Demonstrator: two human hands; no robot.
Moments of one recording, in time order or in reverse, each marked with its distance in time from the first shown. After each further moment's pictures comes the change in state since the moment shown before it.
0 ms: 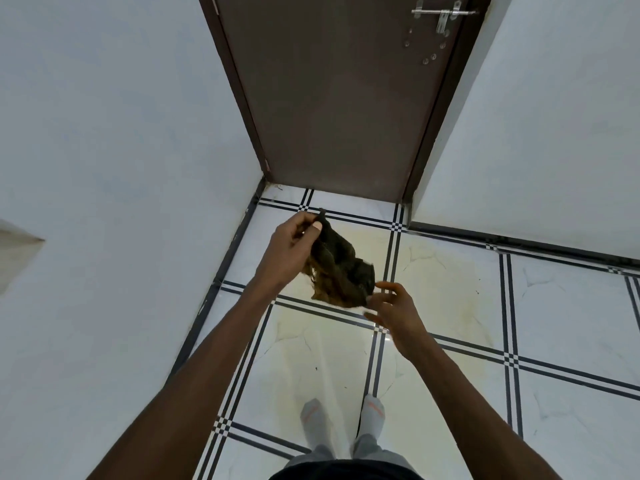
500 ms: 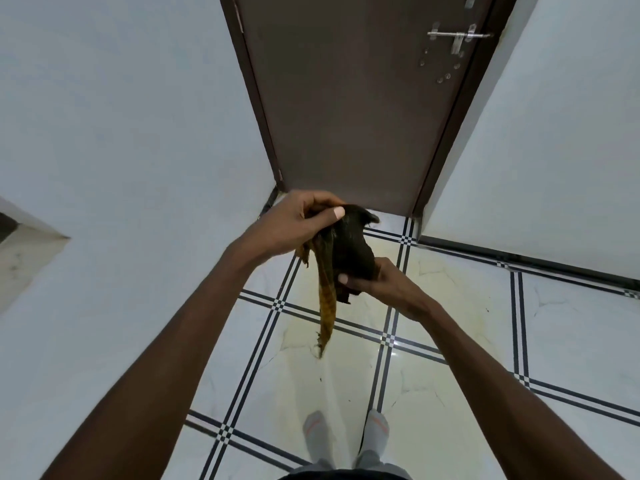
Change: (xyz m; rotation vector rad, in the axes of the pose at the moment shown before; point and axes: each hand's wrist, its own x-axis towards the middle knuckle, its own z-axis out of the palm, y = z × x) left_hand 0.007 0.069 -0.054 0.154 -0.272 0.192; right_hand -0.009 -0.091 0.032 -0.478 -0.496 -0.371
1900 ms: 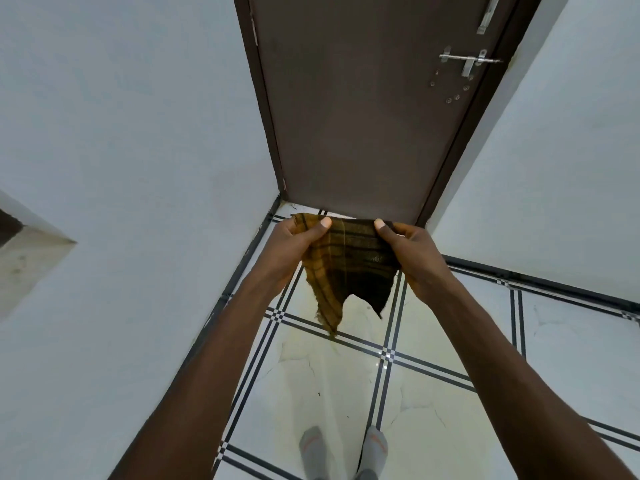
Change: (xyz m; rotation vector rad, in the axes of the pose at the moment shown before) left_hand -0.008 -0.050 -0.001 -0.450 0.309 -0.325; right_hand 0.025 -0.083 -0.004 0.238 0.464 0.126
